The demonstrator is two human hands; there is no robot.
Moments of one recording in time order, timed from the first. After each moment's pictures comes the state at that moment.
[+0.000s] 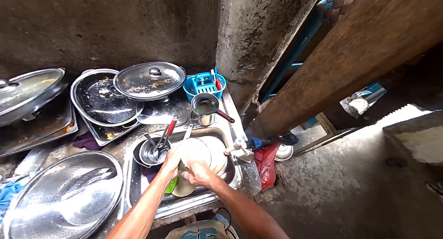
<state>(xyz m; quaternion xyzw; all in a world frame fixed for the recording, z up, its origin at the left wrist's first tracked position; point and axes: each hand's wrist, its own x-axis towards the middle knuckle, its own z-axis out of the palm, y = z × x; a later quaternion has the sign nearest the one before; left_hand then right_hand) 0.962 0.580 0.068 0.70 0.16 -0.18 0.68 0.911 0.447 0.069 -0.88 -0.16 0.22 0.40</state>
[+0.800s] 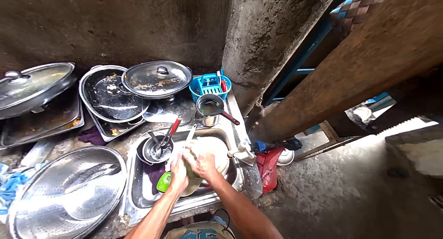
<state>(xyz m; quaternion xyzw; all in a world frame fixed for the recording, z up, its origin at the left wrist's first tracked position) 0.920 0.562 0.037 0.57 0.21 0.01 0.79 0.928 0.455 0.057 -0.92 -0.09 -0.07 0.39</state>
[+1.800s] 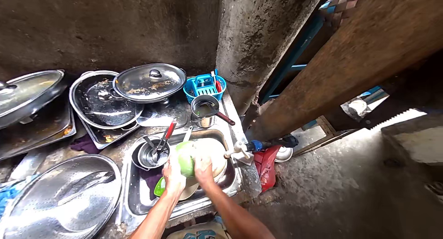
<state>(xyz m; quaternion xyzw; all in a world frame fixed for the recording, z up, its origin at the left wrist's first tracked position) 0.930 0.557 0.060 0.60 0.34 0.01 0.72 0.910 0.464 0.047 -0.80 0.14 -0.07 0.58</state>
